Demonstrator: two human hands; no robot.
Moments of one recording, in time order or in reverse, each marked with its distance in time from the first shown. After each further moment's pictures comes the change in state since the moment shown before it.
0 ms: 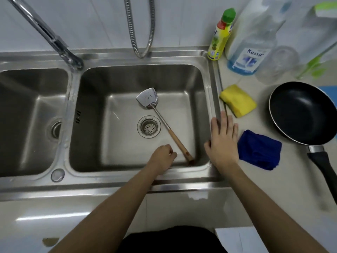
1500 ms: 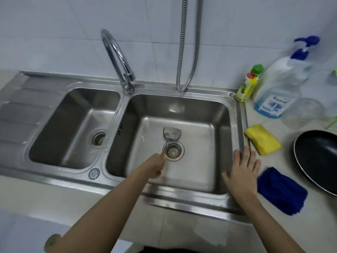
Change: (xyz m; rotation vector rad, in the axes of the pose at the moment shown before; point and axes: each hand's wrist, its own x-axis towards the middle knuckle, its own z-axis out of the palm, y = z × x) left_hand -0.038 -0.025 -0.095 -0.536 0.133 -0.456; right_hand 0.002 -0.006 0.006 -0.004 0.019 0.040
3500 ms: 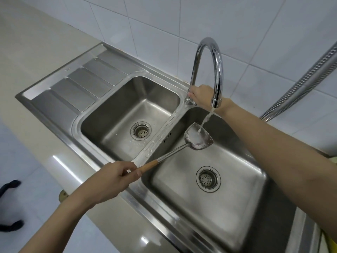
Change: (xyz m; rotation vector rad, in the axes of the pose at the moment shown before) left_hand -0.118 -0.076 -0.184 0.023 0.241 0.226; right_hand 0.239 -0.375 -0.172 0.202 -0.180 -0.994
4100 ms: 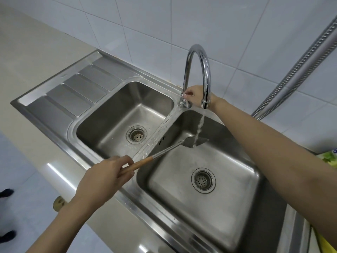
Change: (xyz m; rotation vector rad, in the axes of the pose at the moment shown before) left_hand 0.000 -0.008 0.008 0.515 0.331 0.149; right_hand -0.008 0.007 -0.013 0.200 0.059 0.004
